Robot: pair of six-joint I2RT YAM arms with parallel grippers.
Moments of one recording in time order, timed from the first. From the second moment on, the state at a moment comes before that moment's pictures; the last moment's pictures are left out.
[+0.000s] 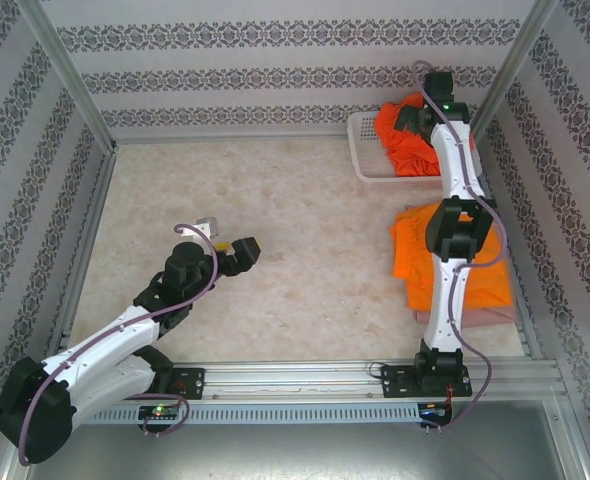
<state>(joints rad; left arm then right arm) -0.53 0.92 0.42 0.17 0.00 -0.73 -0.07 2.43 2.54 -0.94 0.13 0.31</state>
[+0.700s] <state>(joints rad) -0.51 1.10 0.43 0.13 0.01 -0.70 -0.21 2.83 2.79 -0.59 -0.08 0.73</state>
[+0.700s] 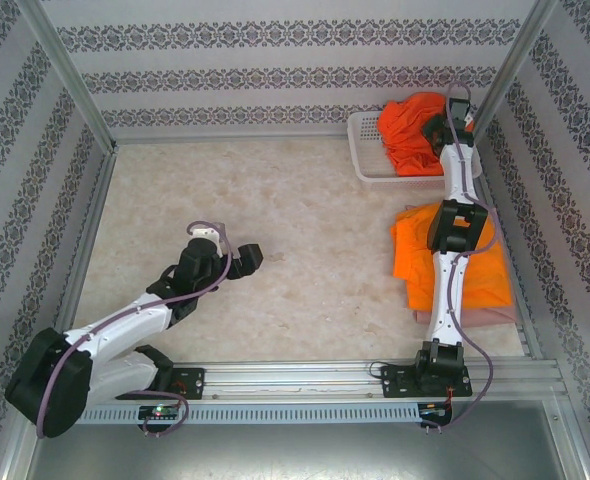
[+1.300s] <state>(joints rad) -0.50 0.87 0.43 0.11 -0.01 -0.70 -0.15 2.36 2.41 -0.14 -0.49 1.12</state>
